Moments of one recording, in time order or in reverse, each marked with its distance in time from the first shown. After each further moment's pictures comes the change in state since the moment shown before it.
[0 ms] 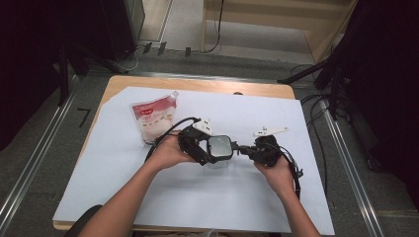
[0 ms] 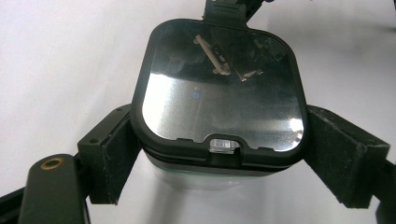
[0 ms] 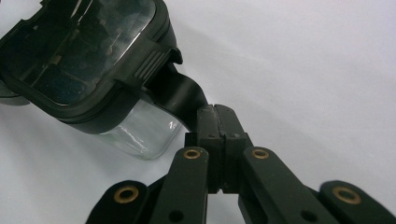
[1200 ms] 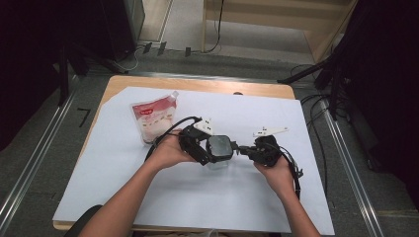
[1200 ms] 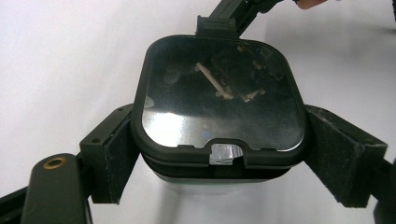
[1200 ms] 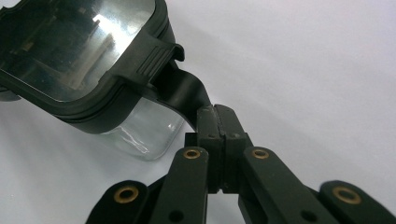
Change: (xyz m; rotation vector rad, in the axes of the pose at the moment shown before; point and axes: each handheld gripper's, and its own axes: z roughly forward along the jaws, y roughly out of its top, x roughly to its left) left arm -0.005 0.007 -0.006 -0.001 0.018 0.024; right arm 0.001 0.000 0.000 -0.001 0.009 -0.003
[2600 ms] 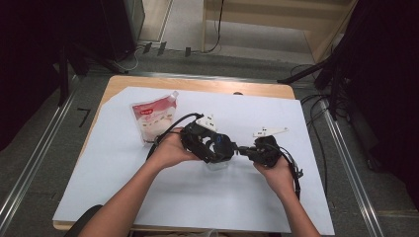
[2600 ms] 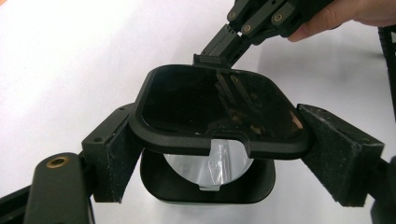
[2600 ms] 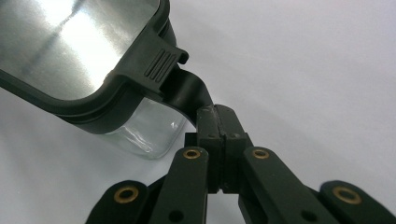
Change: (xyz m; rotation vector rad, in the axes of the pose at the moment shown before) left arm -0.007 0.017 -0.010 -0.022 0.008 -0.039; right arm 0.002 0.000 -0.001 -0.002 0.010 -0.006
